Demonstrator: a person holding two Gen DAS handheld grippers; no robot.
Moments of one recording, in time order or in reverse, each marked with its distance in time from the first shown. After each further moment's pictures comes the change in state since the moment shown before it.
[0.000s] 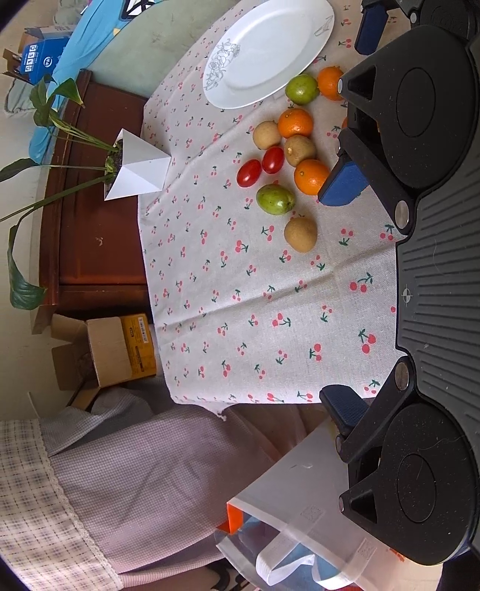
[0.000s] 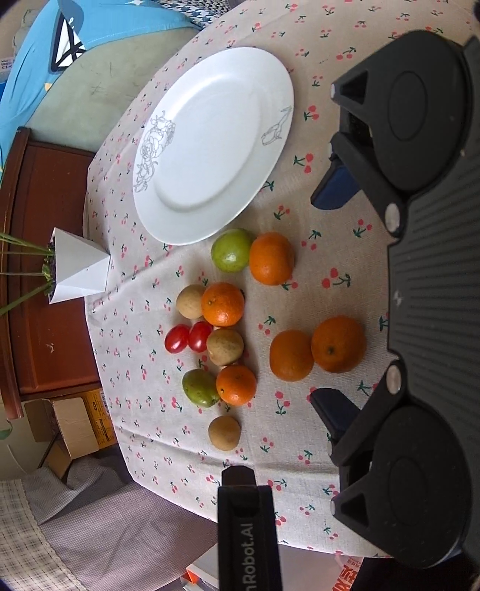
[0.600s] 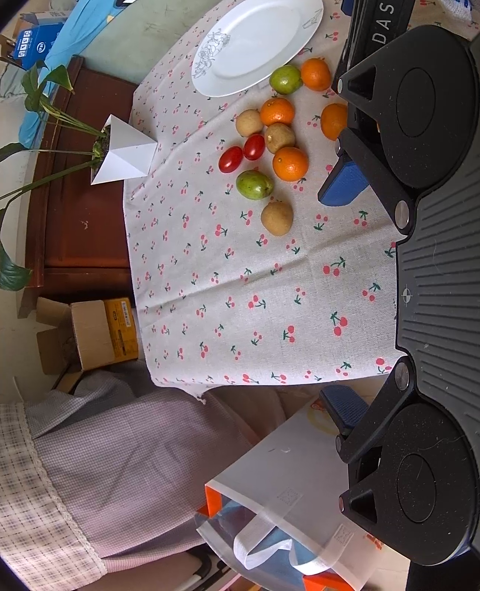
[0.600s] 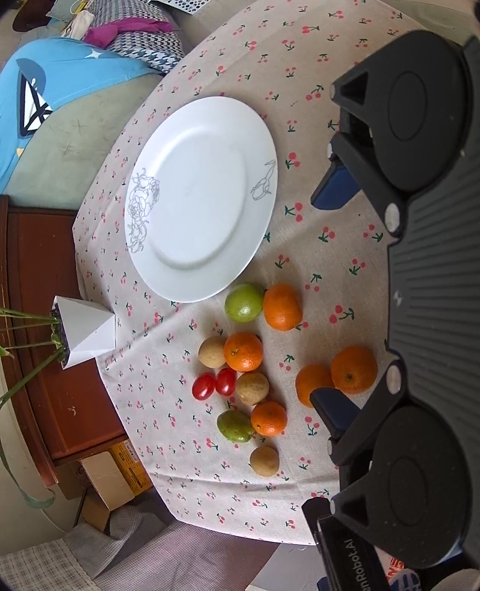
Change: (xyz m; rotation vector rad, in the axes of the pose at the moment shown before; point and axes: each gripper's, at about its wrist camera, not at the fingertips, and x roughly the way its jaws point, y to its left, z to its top) left arm -0.005 0.004 -0.009 -0.025 0.055 0.044; right arm -0.017 -0.019 0.015 0.175 0.036 -0.083
